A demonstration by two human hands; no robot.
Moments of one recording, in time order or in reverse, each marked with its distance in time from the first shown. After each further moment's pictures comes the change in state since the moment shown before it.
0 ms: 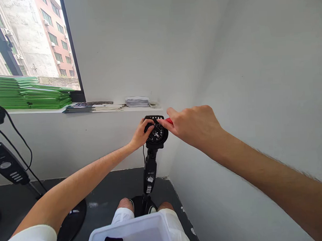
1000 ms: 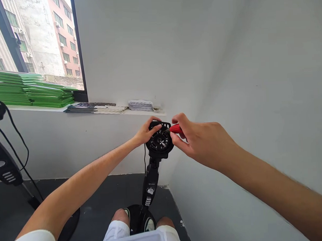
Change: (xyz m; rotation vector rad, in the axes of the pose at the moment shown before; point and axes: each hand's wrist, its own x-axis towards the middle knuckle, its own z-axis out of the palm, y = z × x) left_hand 0.041 0.008 -0.008 -0.335 -0.167 -0.245; right_hand 0.003 0.012 0.029 0.152 0.216 -0.143
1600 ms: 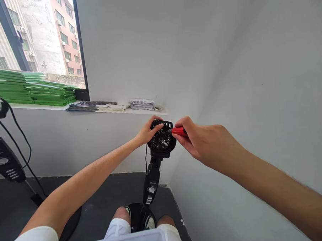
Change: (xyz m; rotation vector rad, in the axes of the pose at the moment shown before) left_hand -0.001 -0.001 0.002 0.018 0.037 -0.004; right_hand -0.007 0.003 0.009 0.049 0.006 -0.026
